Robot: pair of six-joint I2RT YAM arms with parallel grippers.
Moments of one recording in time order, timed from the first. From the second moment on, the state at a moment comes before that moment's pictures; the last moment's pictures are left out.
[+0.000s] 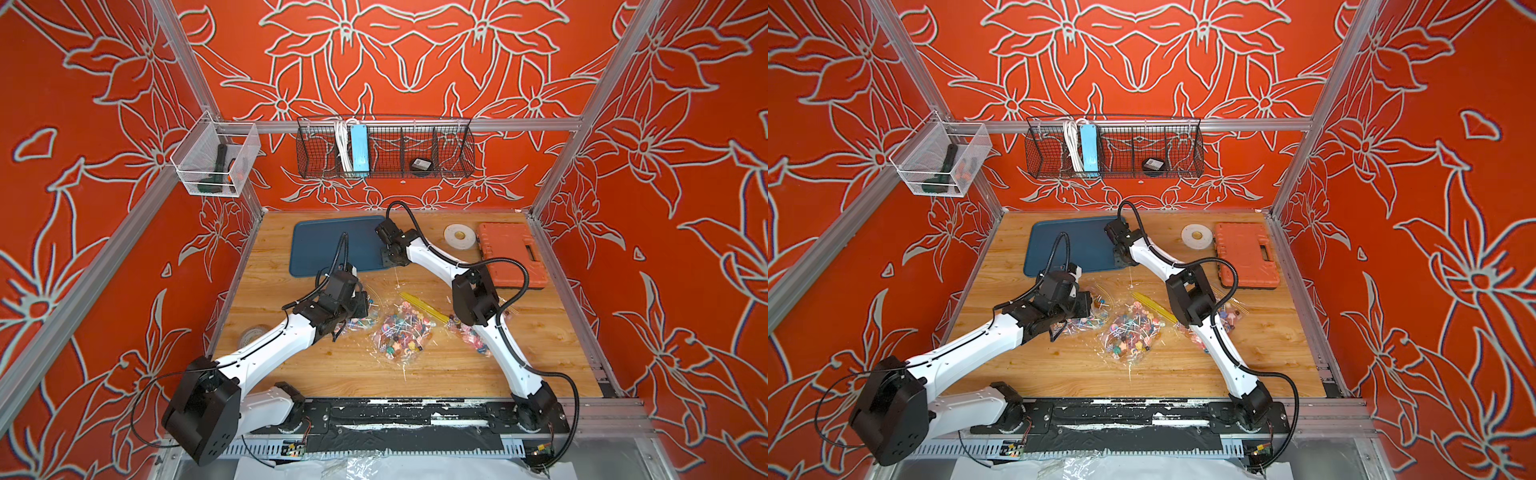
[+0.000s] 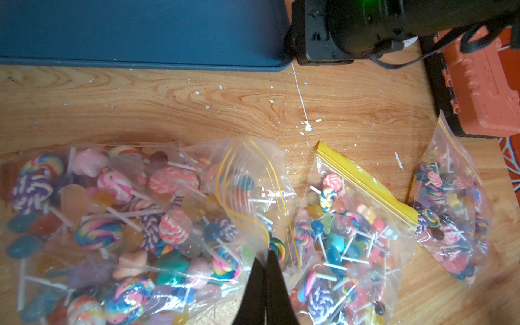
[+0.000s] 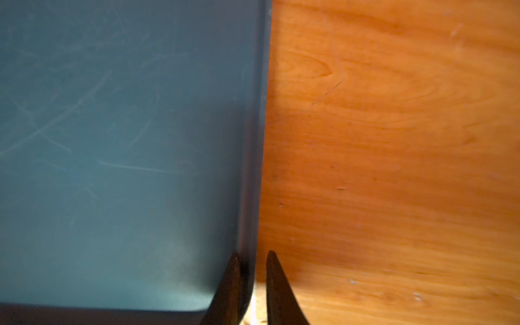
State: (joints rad) left arm -0.50 1.20 0.69 -0.29 -0.02 -0.56; right arm 0.63 2.57 2.29 -0.87 0.26 0.45
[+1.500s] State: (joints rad) left arm -0.50 1.17 0.69 -0.30 -0.01 -0.57; right arm 0.45 2.17 1.62 -0.78 0.41 0.45
